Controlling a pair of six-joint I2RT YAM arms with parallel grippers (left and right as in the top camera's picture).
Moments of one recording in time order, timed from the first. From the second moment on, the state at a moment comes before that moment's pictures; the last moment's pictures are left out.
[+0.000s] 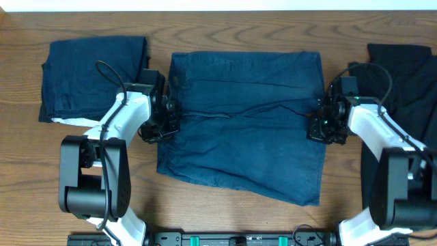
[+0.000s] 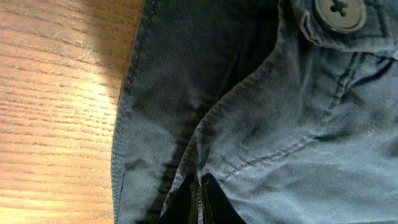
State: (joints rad) left arm -0.11 1.83 1.13 -0.91 0.18 -0.35; right arm -0.01 1.75 0.99 -0.73 -0.18 0.23
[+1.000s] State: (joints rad) left arm -0.11 1.92 1.16 -0.58 0.16 -0.34; right arm -0.10 1.90 1.07 -0.37 -0.24 0.23
